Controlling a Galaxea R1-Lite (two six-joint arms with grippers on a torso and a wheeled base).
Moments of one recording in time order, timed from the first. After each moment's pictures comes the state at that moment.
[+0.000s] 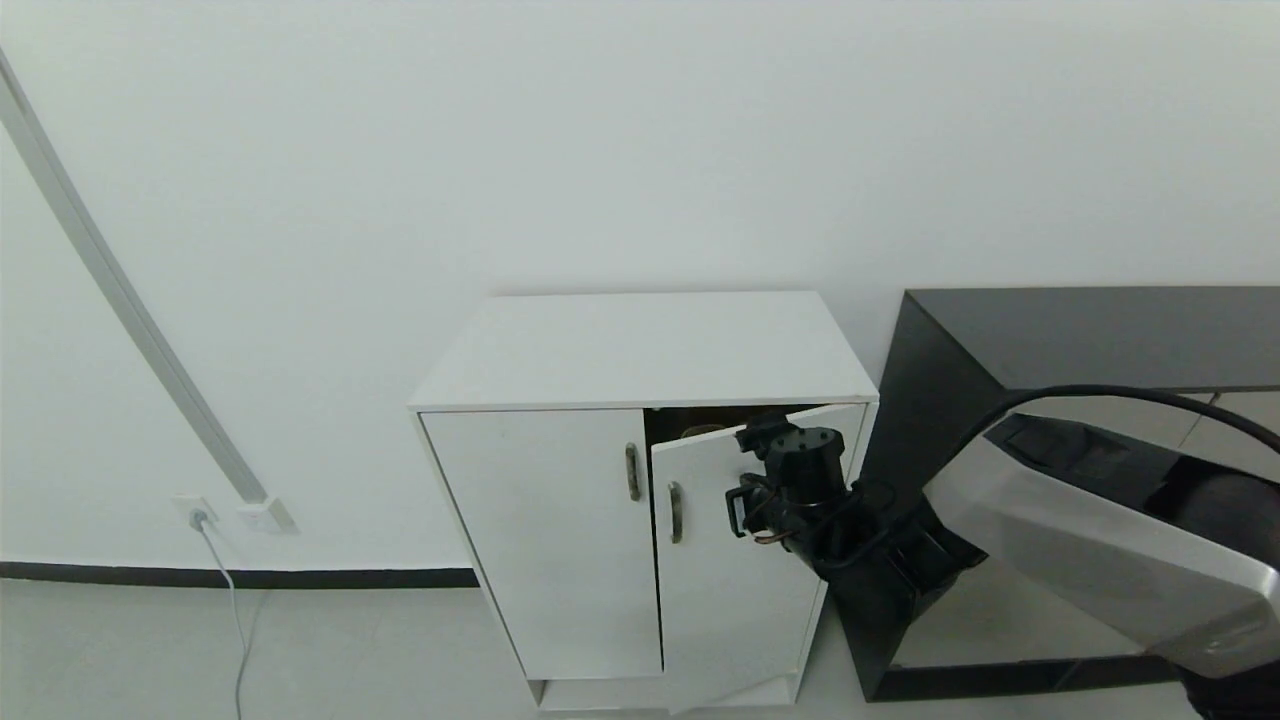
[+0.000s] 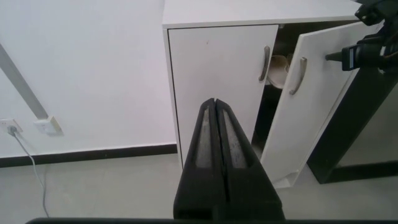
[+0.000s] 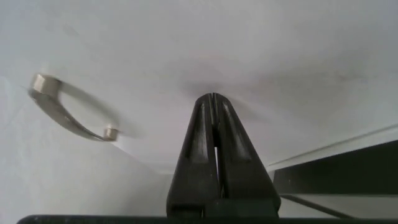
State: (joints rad) left arm 0.00 0.00 0.00 0.00 -0.03 0.02; right arm 0.63 2.40 -1.23 -0.83 -0.29 0.06
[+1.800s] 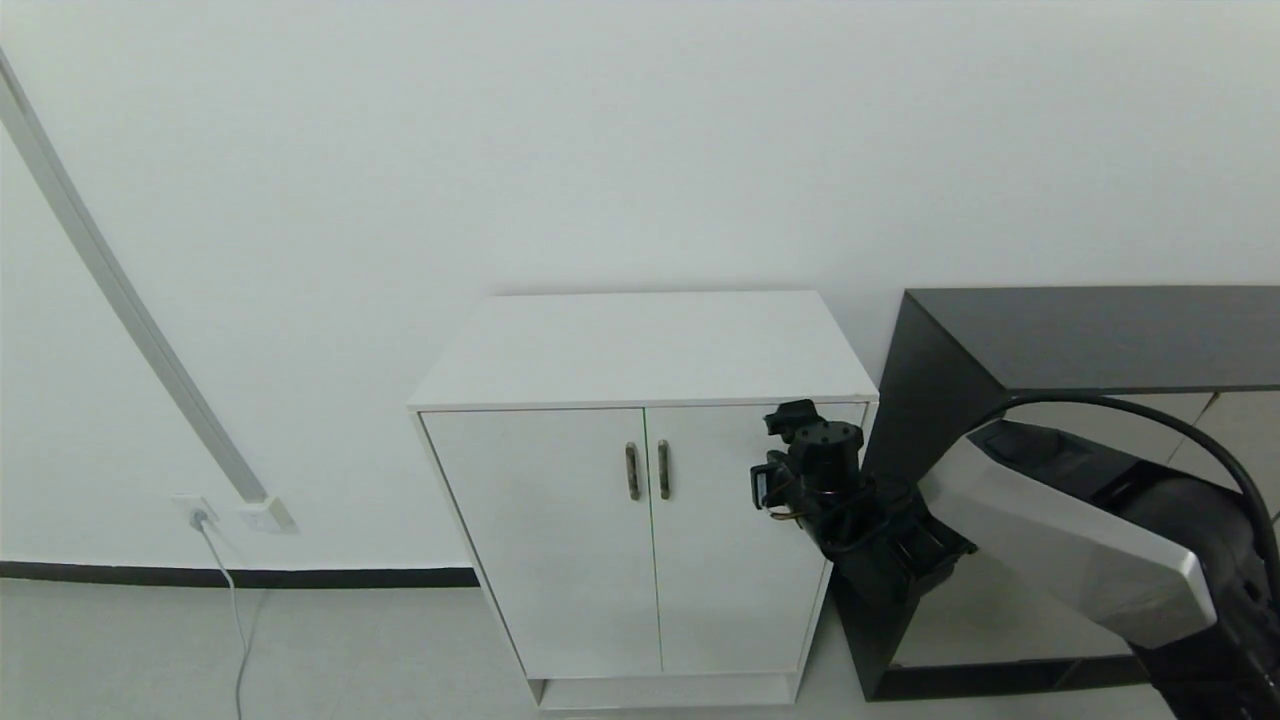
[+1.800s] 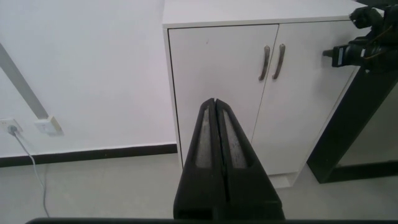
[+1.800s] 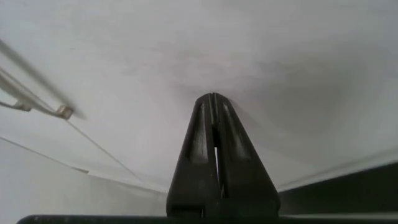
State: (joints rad) left arm 0.00 0.00 0.00 0.00 -0.03 0.02; right arm 0.54 2.49 -1.30 -0.96 -0.34 0.06
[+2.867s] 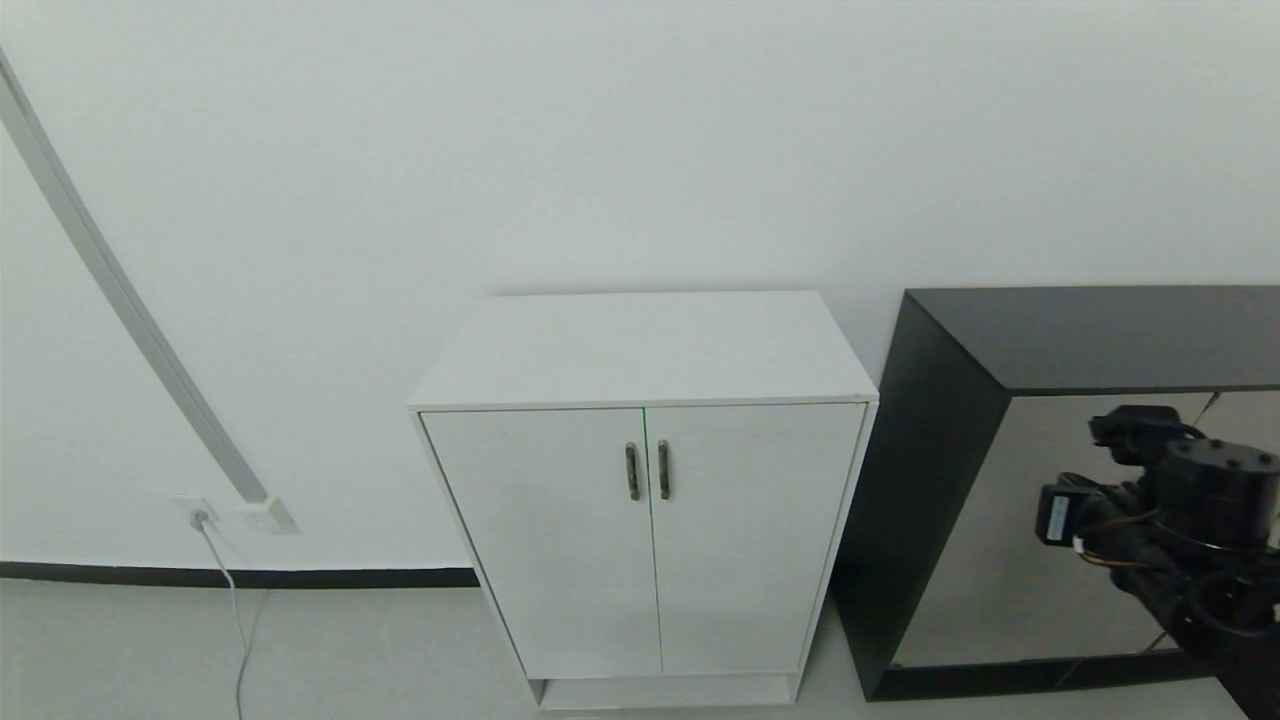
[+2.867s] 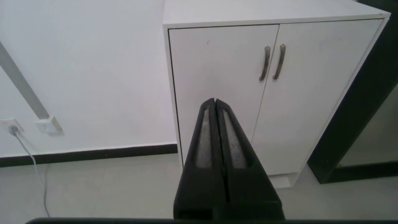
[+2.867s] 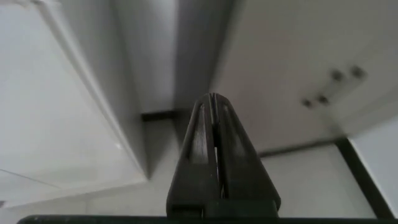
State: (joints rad) left arm 0.00 0.00 0.00 0.00 -0.03 0.02; right arm 0.17 1.81 -0.32 -1.26 -0.43 0.02
